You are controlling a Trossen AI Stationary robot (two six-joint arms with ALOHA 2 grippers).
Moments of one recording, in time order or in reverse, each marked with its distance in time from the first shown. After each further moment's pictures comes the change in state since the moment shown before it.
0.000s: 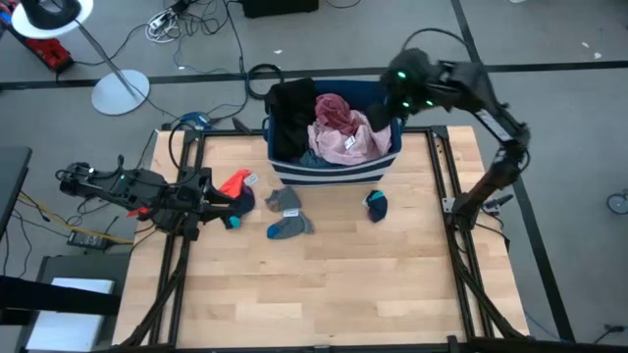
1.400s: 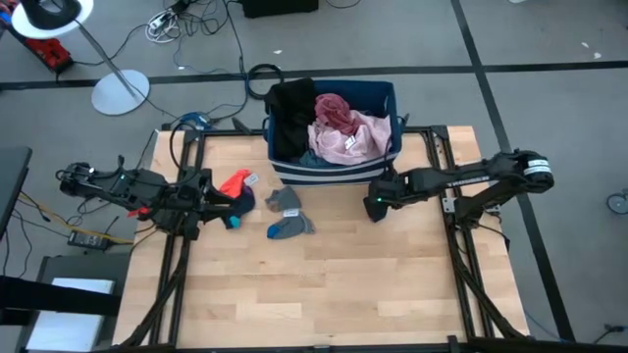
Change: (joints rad) left arm 0.000 0.000 0.000 -0.003 0.000 -0.048; right arm 0.412 -0.248 -1.388 0.682 0.148 0.692
